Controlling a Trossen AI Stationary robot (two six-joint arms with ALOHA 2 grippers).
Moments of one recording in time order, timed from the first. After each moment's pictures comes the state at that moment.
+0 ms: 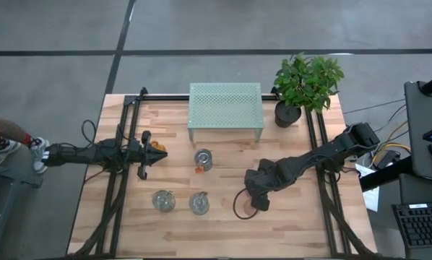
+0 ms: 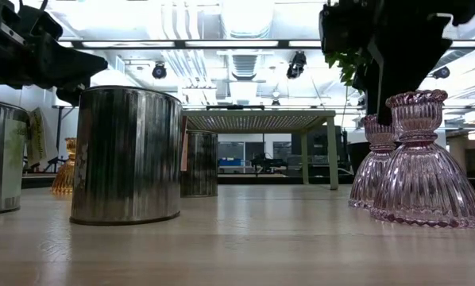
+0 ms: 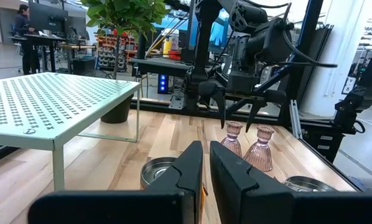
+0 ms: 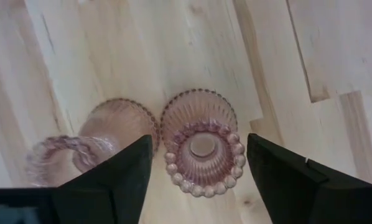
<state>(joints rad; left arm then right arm) -0.07 0.02 0.01 0.03 -0.10 -0.11 0.37 1.64 1.14 -0.80 0.10 0.67</state>
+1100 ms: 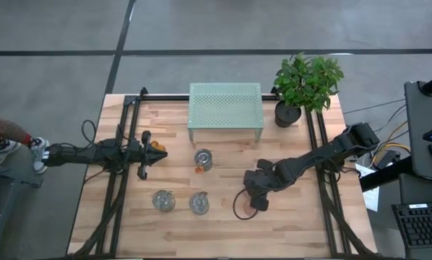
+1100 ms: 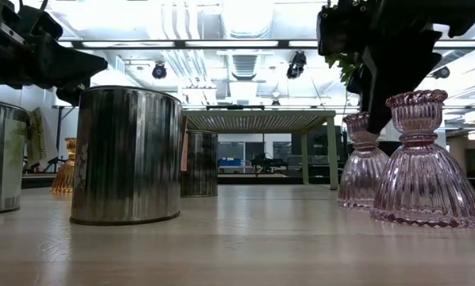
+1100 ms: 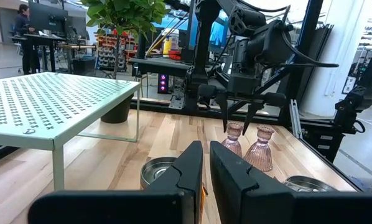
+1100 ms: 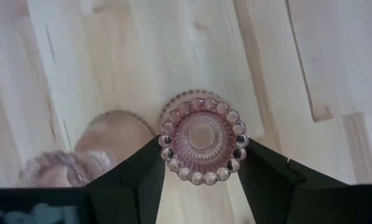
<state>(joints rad) -0.07 0.02 0.01 0.03 -0.10 -0.11 0.37 1.64 1.11 -0.71 0.13 0.62</state>
